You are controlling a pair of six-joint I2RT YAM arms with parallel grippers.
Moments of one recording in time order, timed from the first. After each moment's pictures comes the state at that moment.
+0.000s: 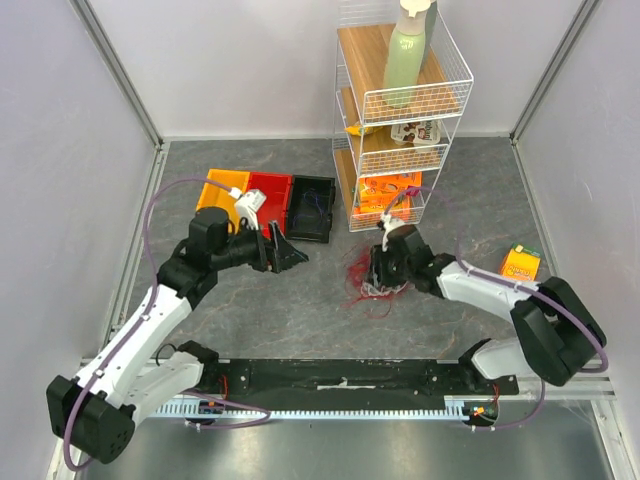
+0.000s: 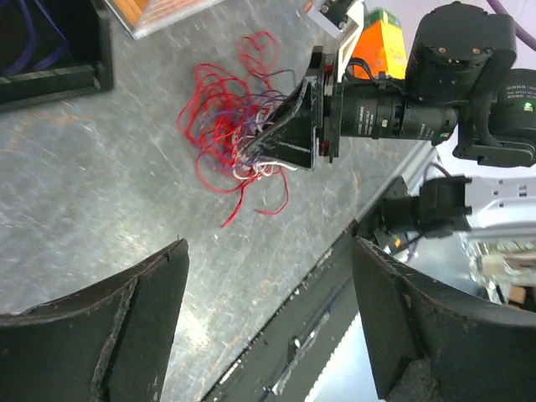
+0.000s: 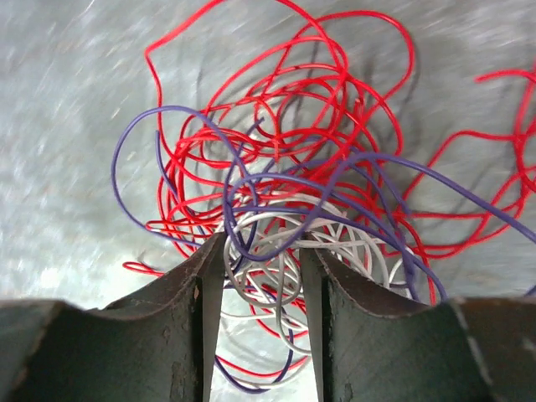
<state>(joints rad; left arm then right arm) -0.41 0.90 0.79 -0.33 0.54 -0.48 0.56 1.40 0.66 -0.11 -0.05 0.42</state>
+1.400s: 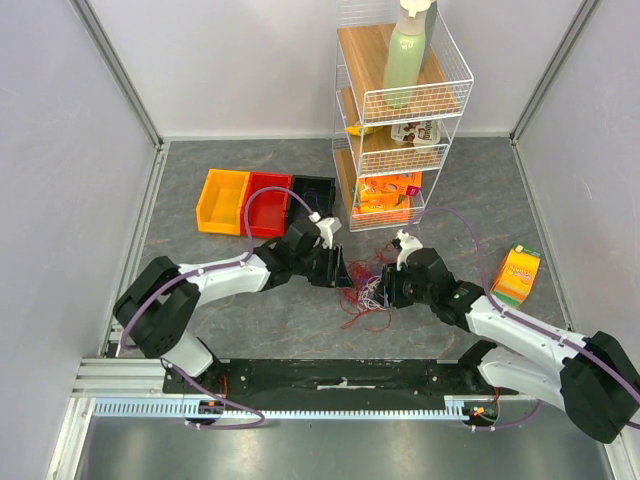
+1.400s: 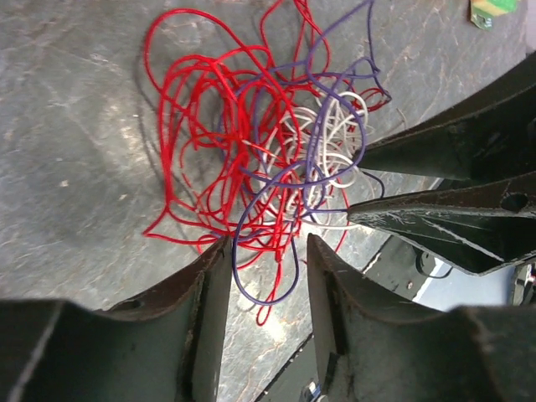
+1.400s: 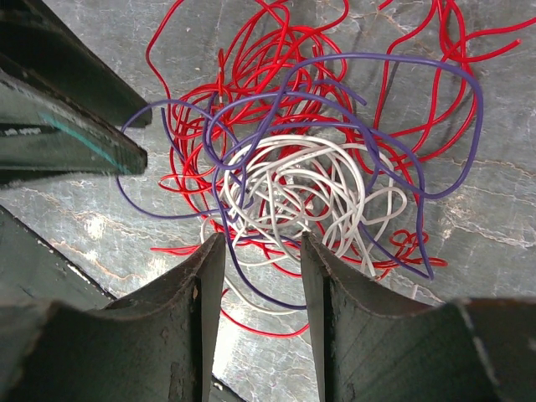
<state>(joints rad) -0.77 1.55 0.80 0.01 0.36 -0.62 0.67 1.02 0.43 -0.12 -0.13 0.51</state>
